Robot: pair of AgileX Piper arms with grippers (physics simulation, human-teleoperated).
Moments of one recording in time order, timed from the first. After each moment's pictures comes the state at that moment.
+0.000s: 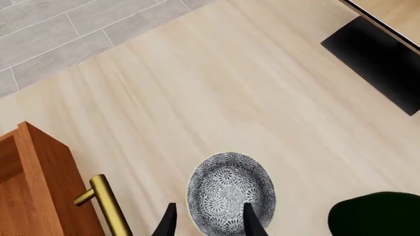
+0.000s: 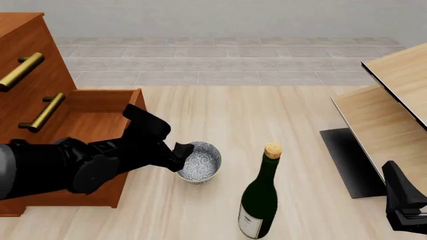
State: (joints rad) left arm -0.59 1.46 -0.62 -0.19 0.01; right arm 0.00 0.01 0.00 0.00 0.00
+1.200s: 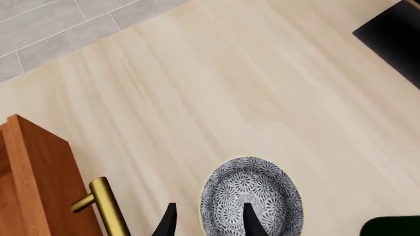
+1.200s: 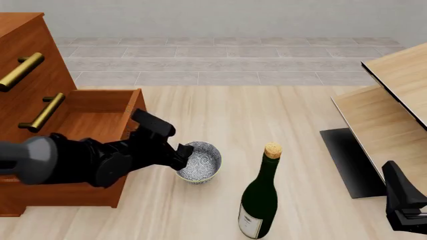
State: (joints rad) left arm -0.55 1.63 -0.66 -0.27 0.02; right arm 0.00 0.01 0.00 0.00 0.00
